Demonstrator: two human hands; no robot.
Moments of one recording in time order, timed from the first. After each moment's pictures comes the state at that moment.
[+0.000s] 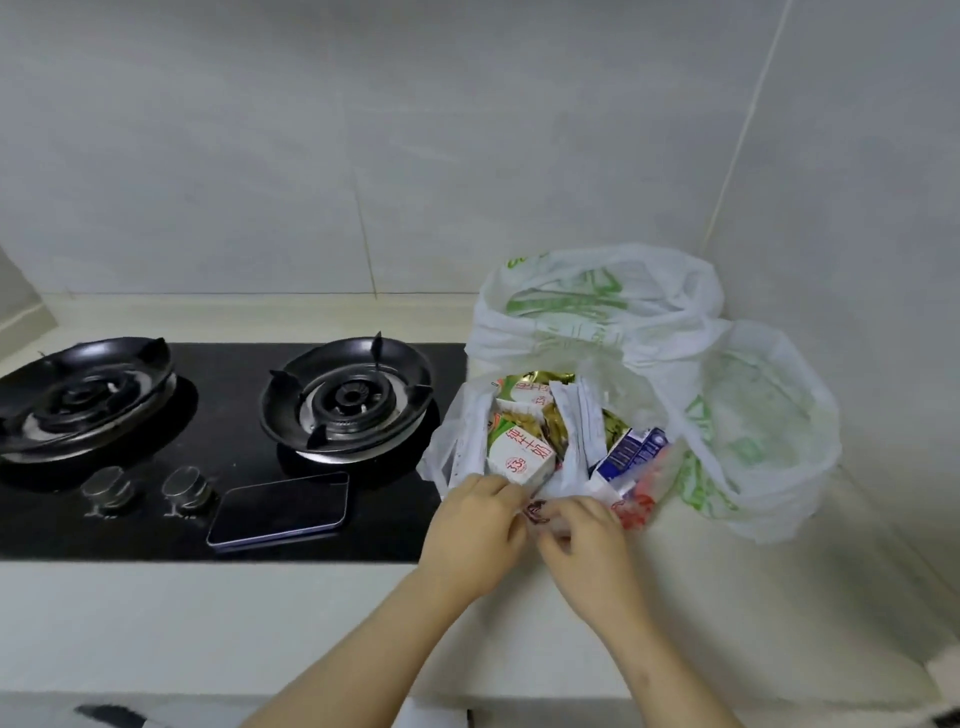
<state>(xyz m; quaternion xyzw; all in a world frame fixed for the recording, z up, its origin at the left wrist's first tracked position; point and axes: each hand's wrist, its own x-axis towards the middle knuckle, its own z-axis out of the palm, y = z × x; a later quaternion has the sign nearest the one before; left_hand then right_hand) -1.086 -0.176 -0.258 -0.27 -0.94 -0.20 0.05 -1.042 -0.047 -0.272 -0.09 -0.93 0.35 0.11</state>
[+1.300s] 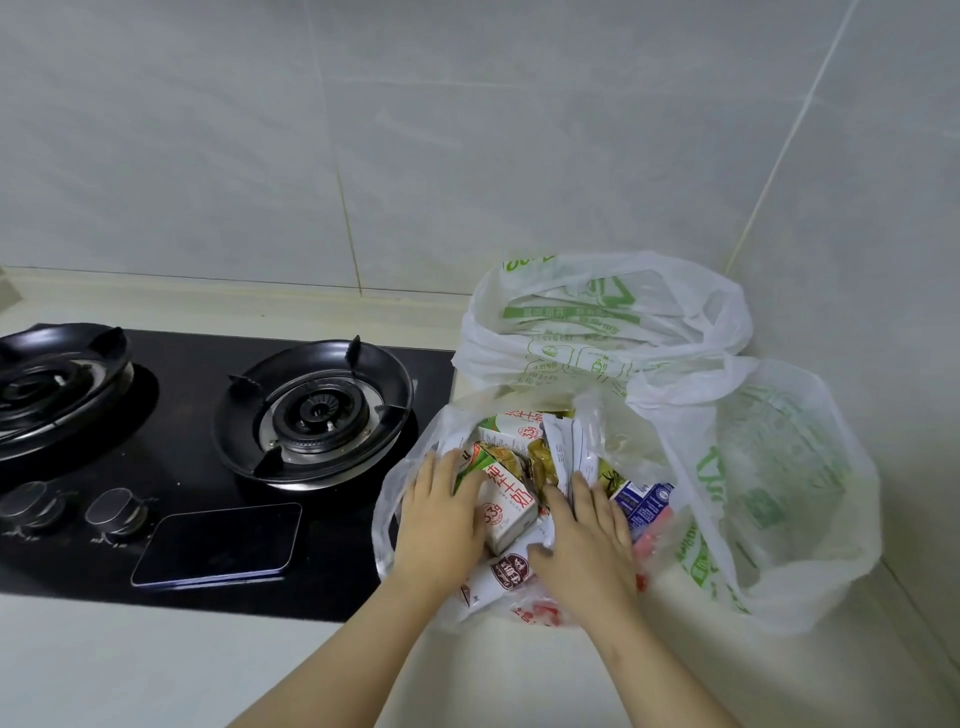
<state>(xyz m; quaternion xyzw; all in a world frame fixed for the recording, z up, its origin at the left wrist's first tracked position) -1.161 -0.153 -0.293 -0.15 -0.97 -0.20 0.08 -1.116 -0.003 -0.272 -0.06 -0.99 0.12 -0.04</state>
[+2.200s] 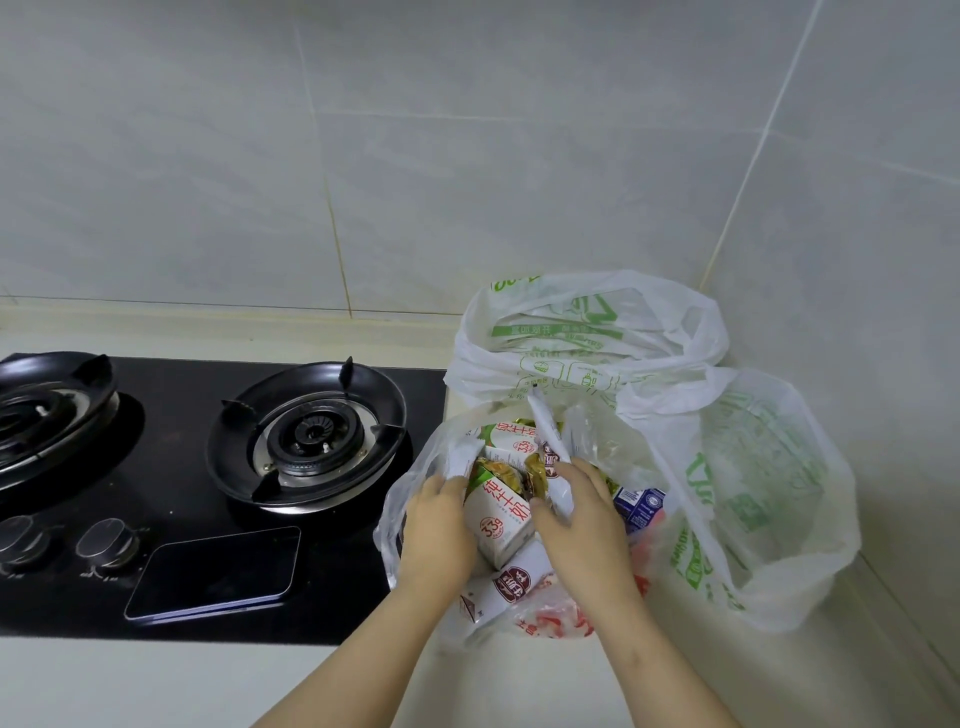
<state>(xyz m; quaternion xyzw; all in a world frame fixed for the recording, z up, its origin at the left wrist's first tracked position) -1.166 -0.150 -0.273 -0.02 -0.96 -0.28 0.01 -1.115 -0.018 -0.233 -0.13 -0.89 0.42 0.11</state>
